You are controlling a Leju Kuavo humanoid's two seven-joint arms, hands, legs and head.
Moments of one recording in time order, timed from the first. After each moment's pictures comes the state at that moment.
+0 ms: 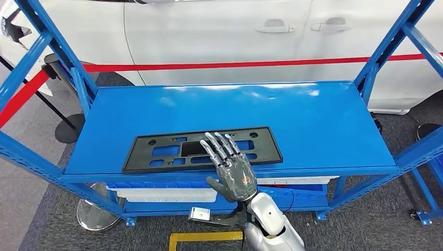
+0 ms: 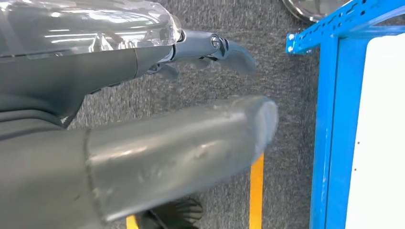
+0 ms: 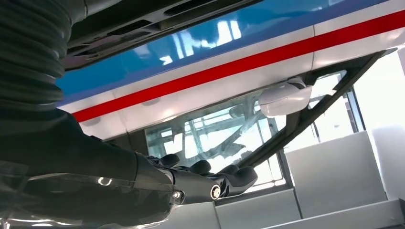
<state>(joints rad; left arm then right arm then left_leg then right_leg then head) -0.02 -0.05 1.30 -0.28 -1.05 -0.12 -0.63 -0.28 0.22 0.51 -1.22 1.30 -0.70 -0.29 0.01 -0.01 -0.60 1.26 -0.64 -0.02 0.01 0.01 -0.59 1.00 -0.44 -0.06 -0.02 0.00</state>
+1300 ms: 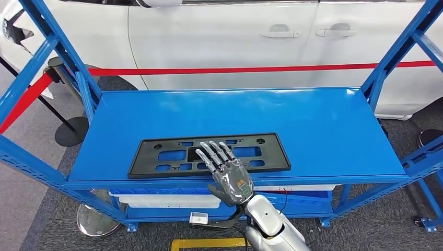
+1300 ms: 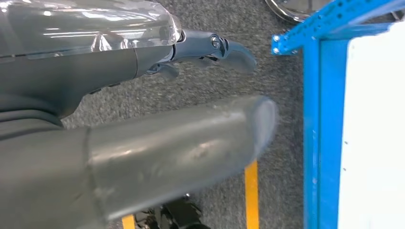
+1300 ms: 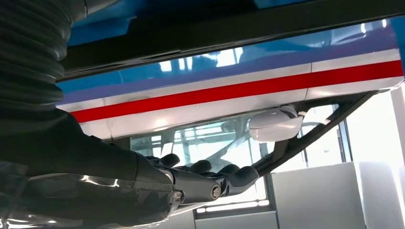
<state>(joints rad) -0.02 -0.04 1.30 -0.28 -1.11 -0.12 -0.66 -0.35 0.15 0.66 -1.13 1.28 -0.69 -0.19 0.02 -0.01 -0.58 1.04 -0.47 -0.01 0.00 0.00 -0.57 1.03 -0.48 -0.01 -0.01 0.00</state>
